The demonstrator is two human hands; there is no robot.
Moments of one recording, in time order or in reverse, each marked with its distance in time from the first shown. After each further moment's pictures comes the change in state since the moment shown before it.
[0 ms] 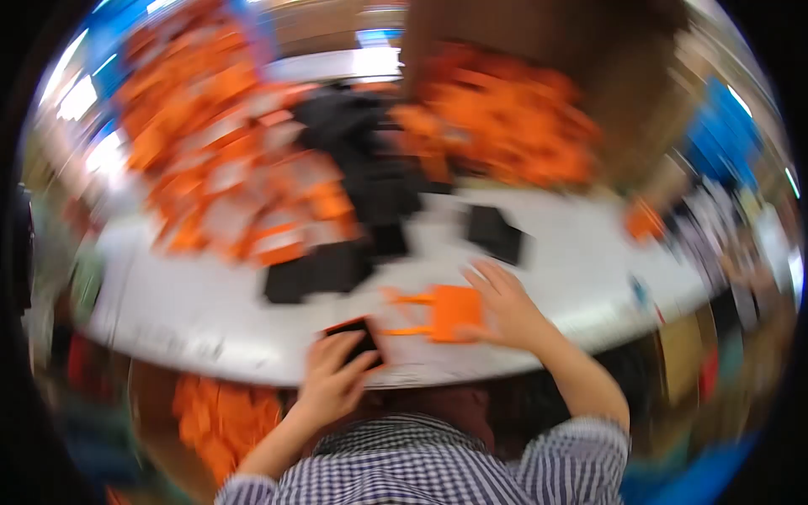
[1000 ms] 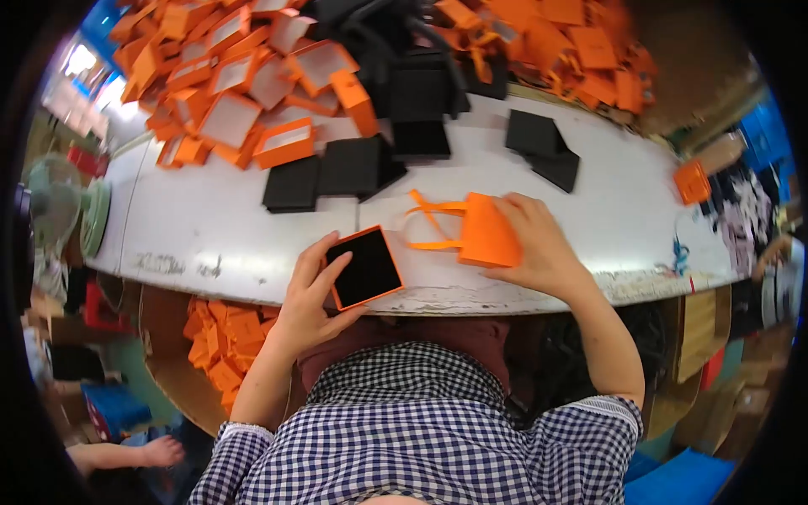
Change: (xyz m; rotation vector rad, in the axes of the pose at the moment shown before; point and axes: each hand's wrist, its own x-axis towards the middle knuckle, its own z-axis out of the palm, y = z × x) left_hand -0.005 -0.019 -0.024 -0.069 -0.087 -0.131; right_hand -0.001 -0.009 0.013 0.131 -0.154 0.141
